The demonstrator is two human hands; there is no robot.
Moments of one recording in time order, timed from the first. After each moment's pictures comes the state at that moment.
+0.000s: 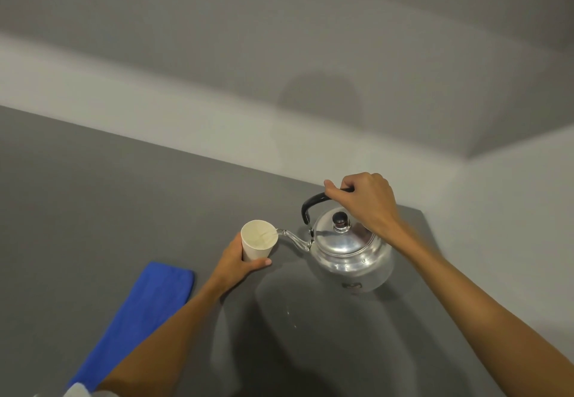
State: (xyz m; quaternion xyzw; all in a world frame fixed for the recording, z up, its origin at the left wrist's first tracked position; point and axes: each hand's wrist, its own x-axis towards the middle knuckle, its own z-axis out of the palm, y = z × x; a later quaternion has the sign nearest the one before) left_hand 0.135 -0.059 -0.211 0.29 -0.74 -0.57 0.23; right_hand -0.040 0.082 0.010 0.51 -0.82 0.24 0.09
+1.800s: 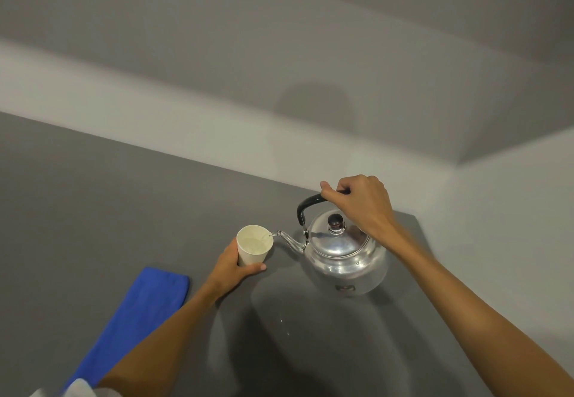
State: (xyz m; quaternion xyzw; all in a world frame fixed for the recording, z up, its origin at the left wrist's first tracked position) left_hand 0.135 -0.061 -0.211 0.29 -0.75 -0.56 0.22; right_hand -0.037 0.081 0.016 0.51 -0.82 0.25 0.11
